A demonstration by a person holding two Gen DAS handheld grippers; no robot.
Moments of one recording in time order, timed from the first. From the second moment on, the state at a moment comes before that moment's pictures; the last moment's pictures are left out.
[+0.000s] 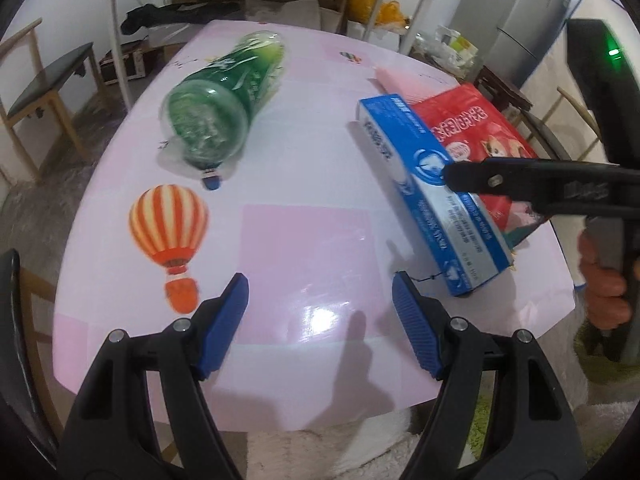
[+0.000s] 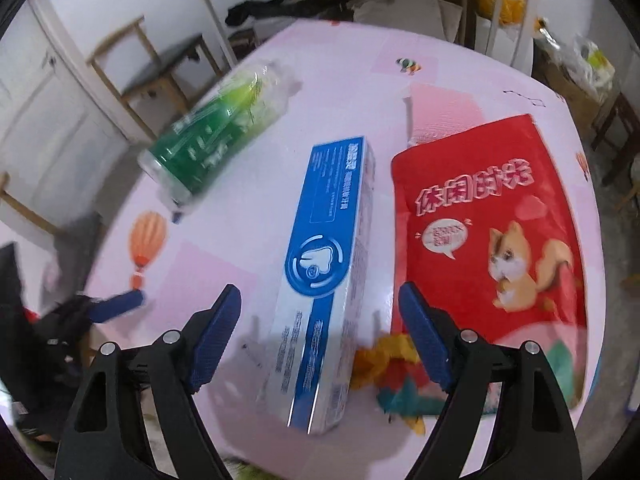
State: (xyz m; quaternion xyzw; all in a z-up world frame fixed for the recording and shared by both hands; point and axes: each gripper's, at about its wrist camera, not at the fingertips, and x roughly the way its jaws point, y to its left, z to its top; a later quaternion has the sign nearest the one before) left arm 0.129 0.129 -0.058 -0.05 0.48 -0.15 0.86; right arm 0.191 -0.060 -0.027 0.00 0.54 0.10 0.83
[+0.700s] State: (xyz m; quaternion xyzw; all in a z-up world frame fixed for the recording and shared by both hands) left arm 0.121 0.116 -0.049 -0.08 0.44 -0.26 0.86; right arm 0.185 -0.079 -0.040 0.14 0.58 0.13 0.80
